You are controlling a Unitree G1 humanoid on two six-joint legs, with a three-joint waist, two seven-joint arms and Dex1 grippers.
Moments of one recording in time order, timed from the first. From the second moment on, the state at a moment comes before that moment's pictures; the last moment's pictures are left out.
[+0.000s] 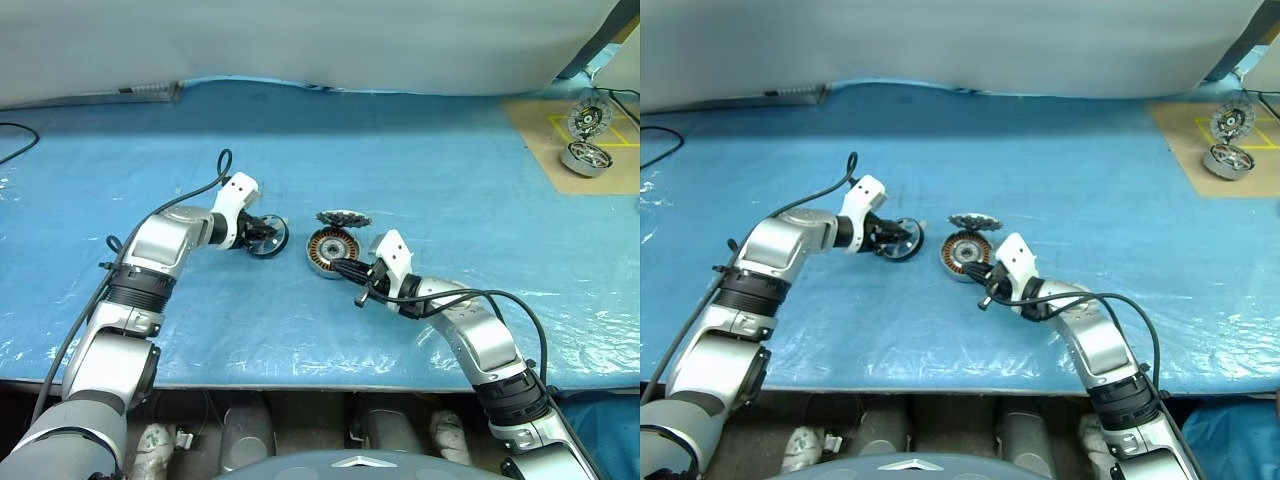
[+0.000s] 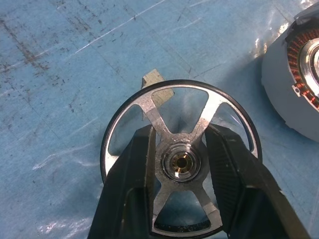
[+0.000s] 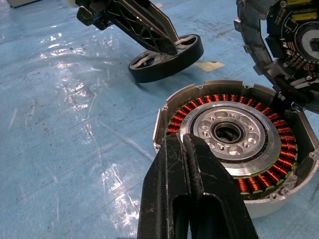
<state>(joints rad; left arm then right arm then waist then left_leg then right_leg) -0.74 0.49 -0.16 0.28 -0.18 0.85 -0.82 -0.22 -0.36 0.21 -0.18 0.24 0.45 0.70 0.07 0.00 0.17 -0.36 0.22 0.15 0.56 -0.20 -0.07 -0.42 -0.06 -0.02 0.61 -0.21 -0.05</state>
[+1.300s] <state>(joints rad) -0.66 0.60 -0.17 0.09 -0.35 0.73 -1.15 -0.07 -0.43 0.08 -0.25 0.33 0.37 0.73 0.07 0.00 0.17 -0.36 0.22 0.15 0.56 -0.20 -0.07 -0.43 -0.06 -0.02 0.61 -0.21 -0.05</state>
